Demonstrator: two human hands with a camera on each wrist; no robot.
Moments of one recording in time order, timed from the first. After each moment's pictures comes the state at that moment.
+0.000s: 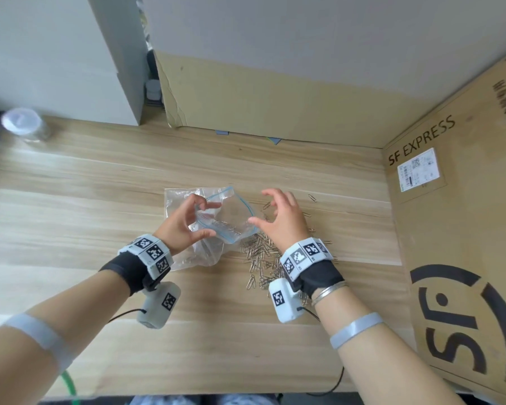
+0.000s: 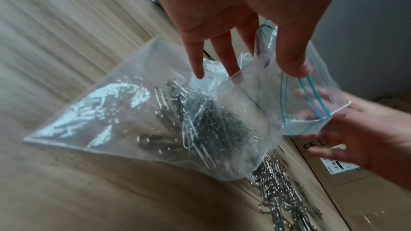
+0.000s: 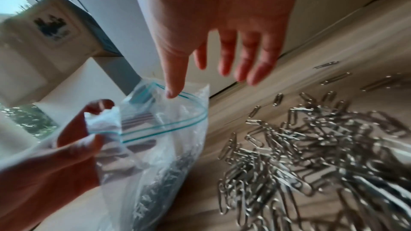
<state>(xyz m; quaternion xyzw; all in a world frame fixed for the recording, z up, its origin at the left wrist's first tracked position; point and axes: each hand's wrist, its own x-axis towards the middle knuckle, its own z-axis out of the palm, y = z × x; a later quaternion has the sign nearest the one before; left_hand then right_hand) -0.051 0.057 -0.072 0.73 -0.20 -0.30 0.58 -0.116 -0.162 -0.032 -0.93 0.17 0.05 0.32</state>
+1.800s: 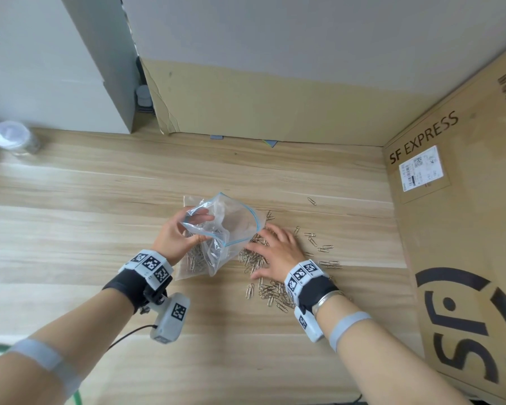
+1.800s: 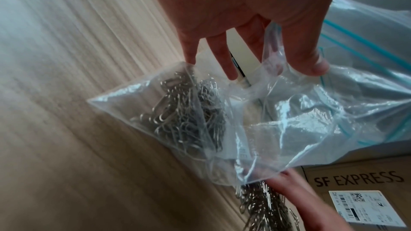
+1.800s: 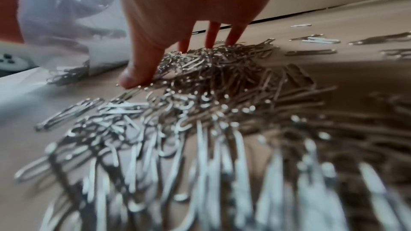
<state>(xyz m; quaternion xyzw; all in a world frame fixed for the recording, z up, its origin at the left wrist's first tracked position) -0.050 0.044 -0.090 0.73 -0.09 -0.27 0.62 -0.145 -0.183 -0.095 -0.95 -0.06 0.28 0.09</state>
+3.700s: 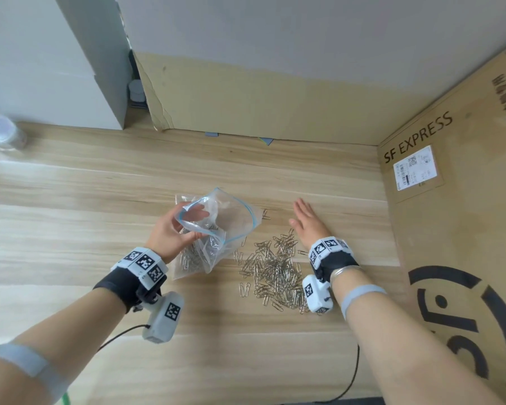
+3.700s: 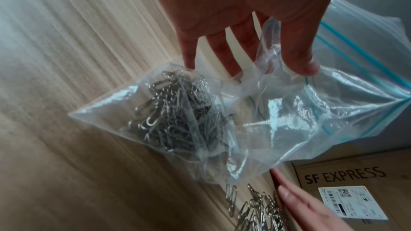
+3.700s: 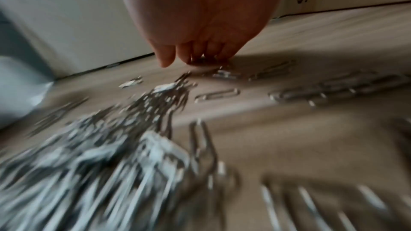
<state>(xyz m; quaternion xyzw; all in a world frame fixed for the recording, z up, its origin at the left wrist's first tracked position) -0.049 0.040 -0.088 0.73 -0.09 -0.25 0.63 -0.126 -0.262 -0.097 -0.93 0.16 0.25 0.19</state>
